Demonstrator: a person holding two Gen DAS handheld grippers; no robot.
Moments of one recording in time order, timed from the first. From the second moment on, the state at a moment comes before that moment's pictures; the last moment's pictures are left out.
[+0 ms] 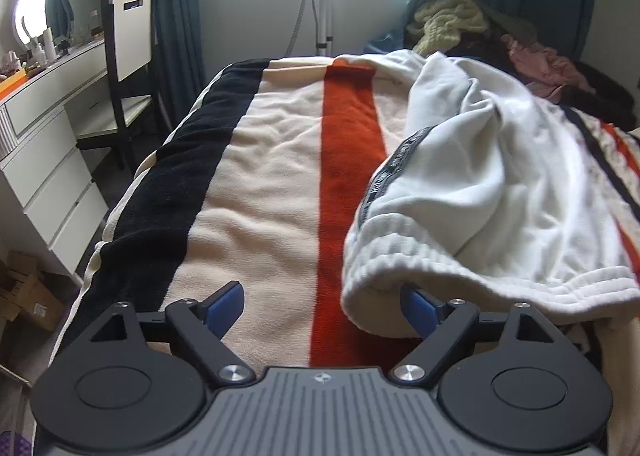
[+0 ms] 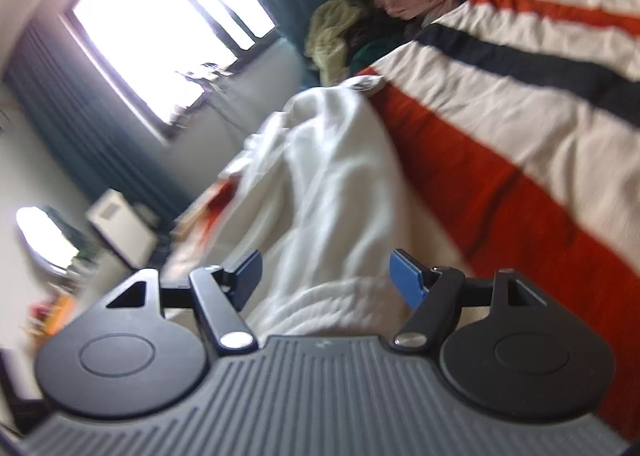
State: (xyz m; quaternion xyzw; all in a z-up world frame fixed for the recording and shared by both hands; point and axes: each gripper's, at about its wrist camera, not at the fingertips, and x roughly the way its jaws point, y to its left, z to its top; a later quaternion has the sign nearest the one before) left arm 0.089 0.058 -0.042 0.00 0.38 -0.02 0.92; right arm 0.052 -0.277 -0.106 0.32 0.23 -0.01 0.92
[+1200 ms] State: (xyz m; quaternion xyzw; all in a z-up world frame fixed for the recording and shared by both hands) left arm 0.167 0.073 -0.094 -0.14 0.42 -0.10 0.89; right arm 0.077 -0.302 -0.163 0.48 0.30 -0.01 0.82
